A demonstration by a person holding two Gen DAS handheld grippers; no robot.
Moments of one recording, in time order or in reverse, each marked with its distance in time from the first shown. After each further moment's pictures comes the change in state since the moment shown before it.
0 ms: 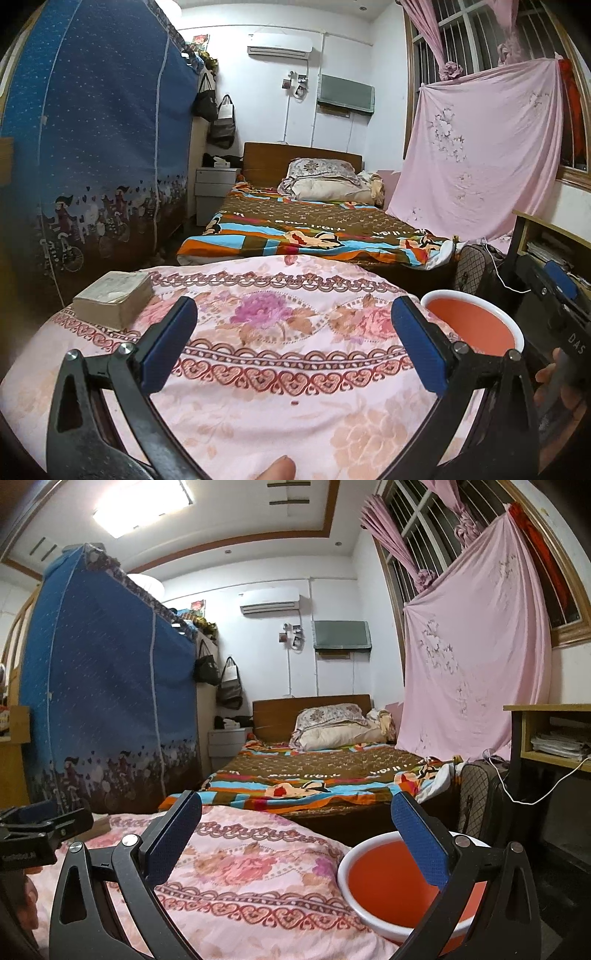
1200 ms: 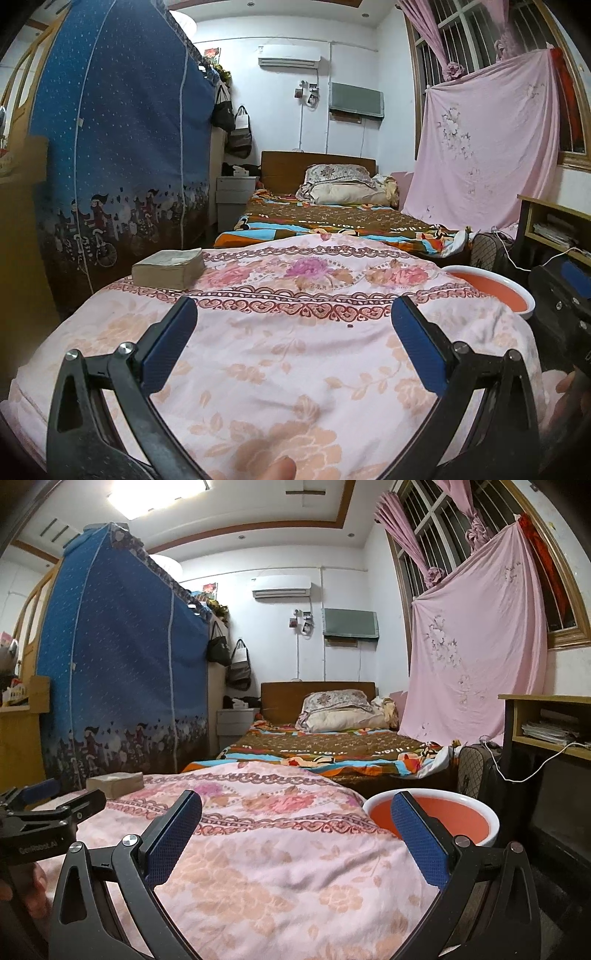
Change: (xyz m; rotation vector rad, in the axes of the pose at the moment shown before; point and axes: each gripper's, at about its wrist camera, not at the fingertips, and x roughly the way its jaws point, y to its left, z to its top) left arm -0.066 0.039 -0.057 0.038 -0.046 0.068; right arm -0.076 0.061 -0.046 -0.043 0.060 0.003
